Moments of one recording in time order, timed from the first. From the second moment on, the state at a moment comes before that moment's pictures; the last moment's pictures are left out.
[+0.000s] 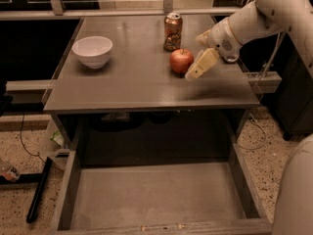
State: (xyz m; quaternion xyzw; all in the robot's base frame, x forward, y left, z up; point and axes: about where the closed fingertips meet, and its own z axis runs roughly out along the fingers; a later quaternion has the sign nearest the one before) arm 0.691 -0.125 0.878 -0.57 0.73 0.19 0.34
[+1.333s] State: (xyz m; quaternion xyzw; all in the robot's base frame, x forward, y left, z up) arm 0.702 -0.100 0.867 -0.55 0.74 0.22 0.33
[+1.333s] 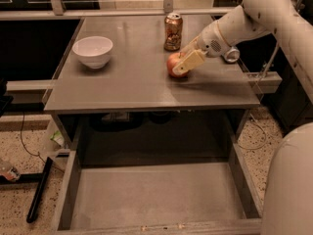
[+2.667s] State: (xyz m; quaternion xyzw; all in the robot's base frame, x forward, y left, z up) arm 0.702 -0.100 0.867 -0.55 0.74 0.22 0.33
